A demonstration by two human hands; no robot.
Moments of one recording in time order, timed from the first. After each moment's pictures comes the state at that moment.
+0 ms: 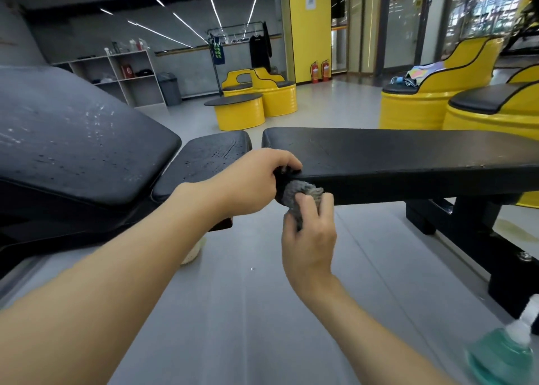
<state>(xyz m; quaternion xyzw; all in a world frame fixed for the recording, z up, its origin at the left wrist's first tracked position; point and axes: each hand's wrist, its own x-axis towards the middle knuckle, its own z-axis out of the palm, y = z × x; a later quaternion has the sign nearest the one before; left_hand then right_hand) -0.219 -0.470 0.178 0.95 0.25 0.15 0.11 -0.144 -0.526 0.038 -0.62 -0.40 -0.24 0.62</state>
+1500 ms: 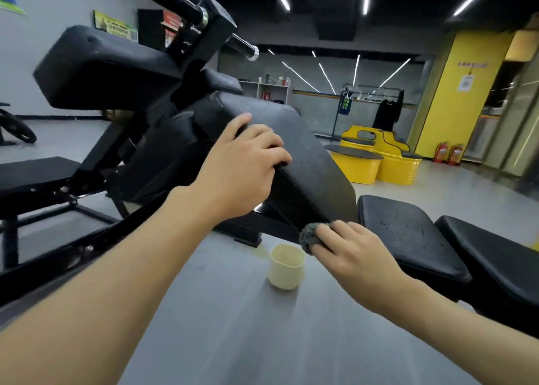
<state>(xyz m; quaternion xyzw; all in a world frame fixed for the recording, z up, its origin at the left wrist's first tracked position) -0.546 -0.394 0.236 0.81 0.37 0.35 -0.30 -0.301 -0.444 0.155 -0.31 -0.82 -0.46 0.14</state>
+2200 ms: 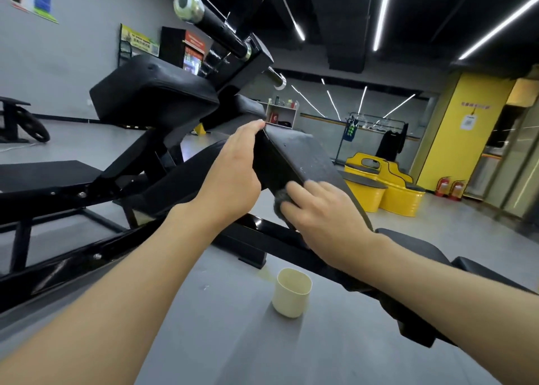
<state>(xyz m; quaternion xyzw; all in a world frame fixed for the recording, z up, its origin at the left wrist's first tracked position) -0.595 -0.400 0.248 0.70 0.41 0.59 0.01 -0.407 -0.410 0.239 -0.29 -0.81 -0.50 0.14</state>
